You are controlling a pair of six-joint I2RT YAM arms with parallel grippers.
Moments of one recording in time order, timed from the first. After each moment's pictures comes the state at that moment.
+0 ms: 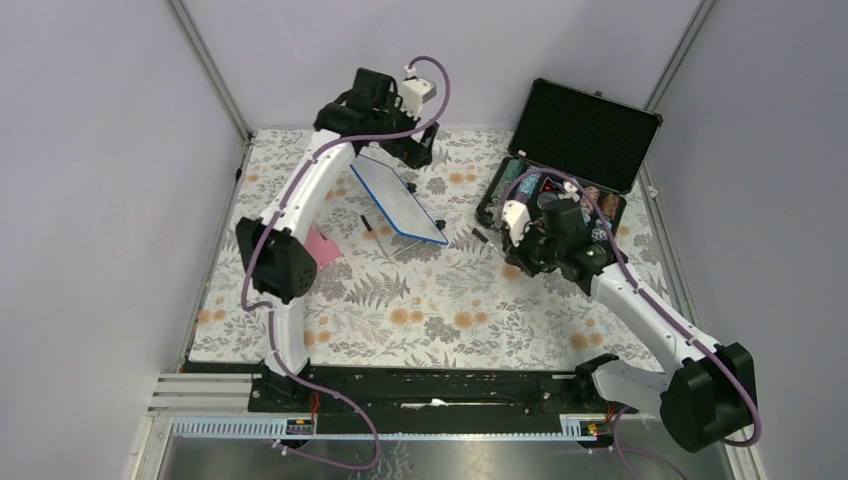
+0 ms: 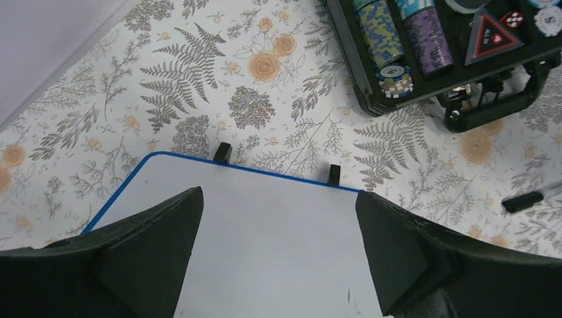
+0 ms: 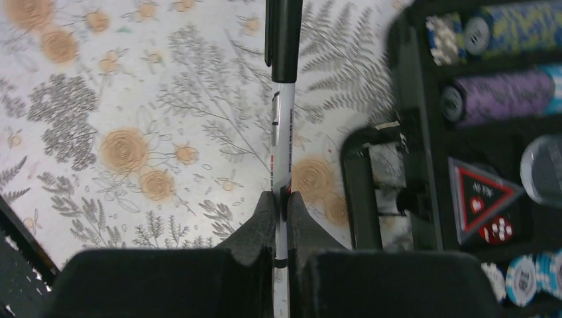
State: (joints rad) left arm -0.40 1.98 2.14 -0.85 0.34 0.22; right arm 0.42 1.12 0.79 -0.46 -0.36 -0.50
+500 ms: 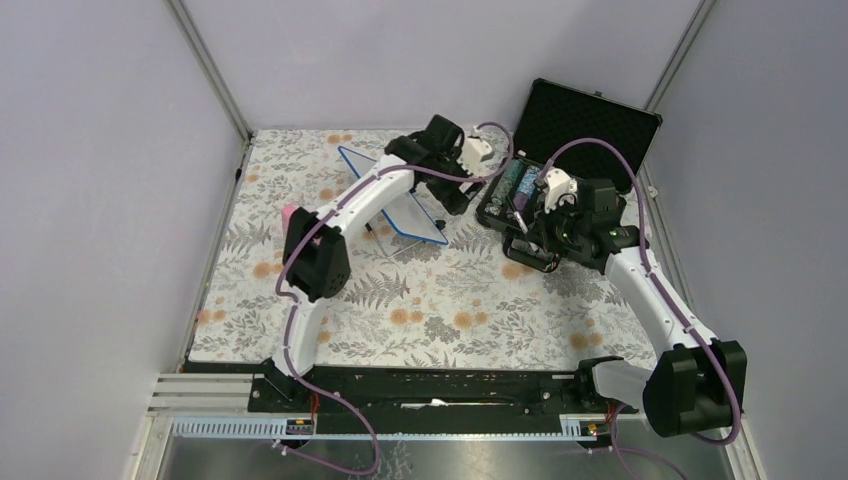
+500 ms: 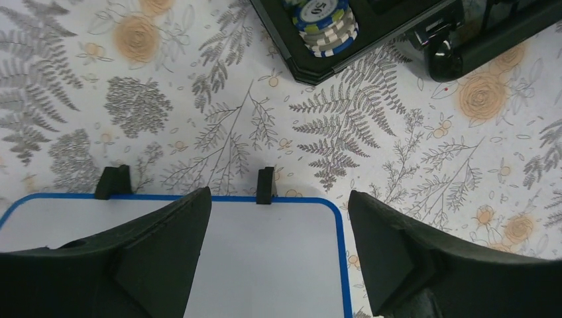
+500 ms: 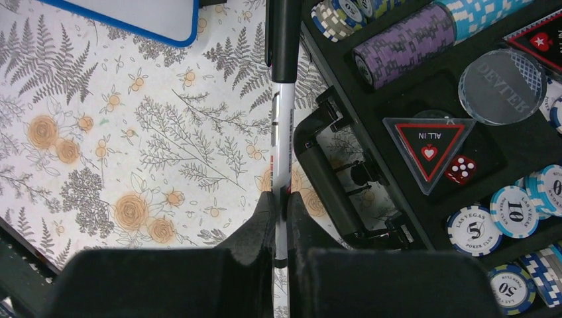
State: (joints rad) left arm -0.62 2.15 2.09 -0.85 0.22 0.29; right arm 0.15 1.19 0.88 -0.45 -0.43 -0.23
